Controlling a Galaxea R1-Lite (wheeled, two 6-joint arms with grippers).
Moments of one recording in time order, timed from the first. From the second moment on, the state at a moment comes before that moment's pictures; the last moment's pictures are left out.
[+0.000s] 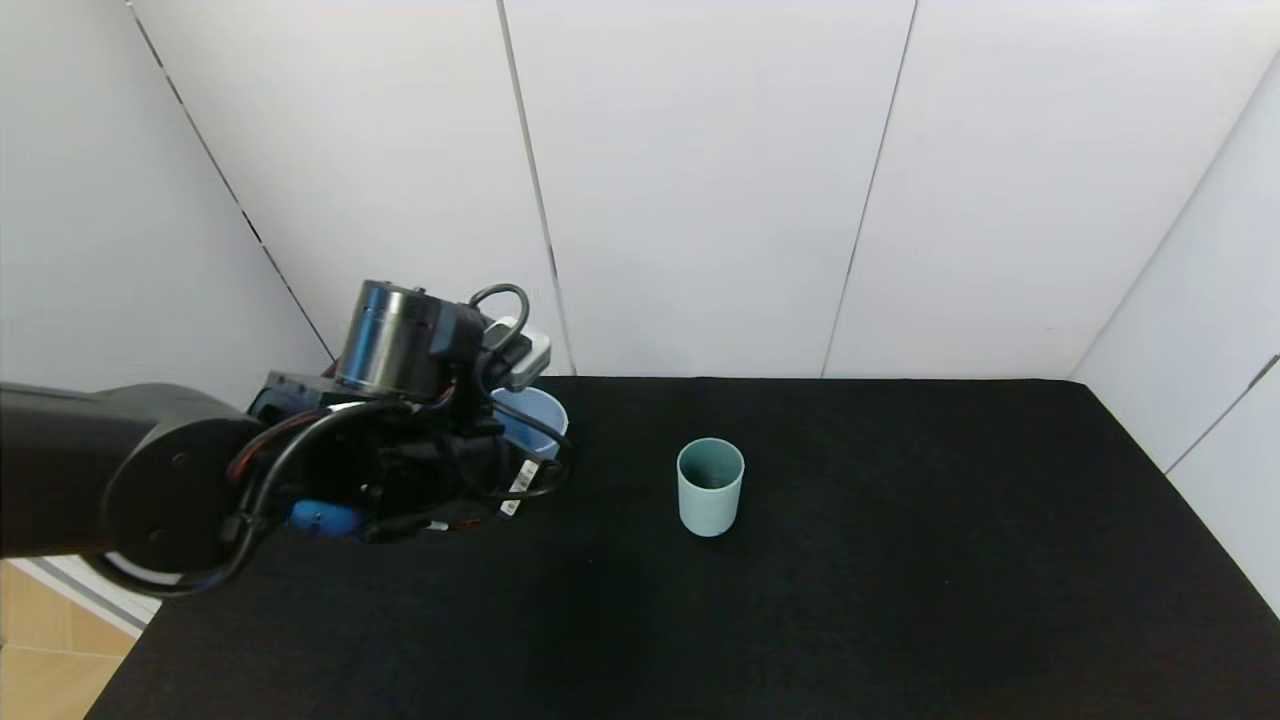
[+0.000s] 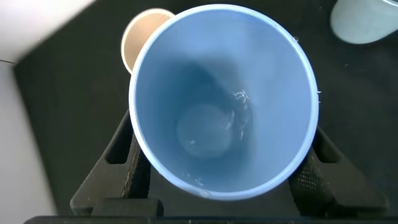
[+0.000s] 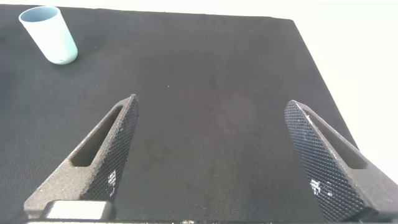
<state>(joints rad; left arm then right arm) -0.48 1.73 -1.03 -0.08 0.28 0.22 0.01 0.00 0.00 0.00 0.01 0.01</state>
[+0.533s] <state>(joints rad) -0.30 1.66 -0.59 -0.62 -0.03 0.05 0.01 0.00 0.00 0.00 0.01 0.01</state>
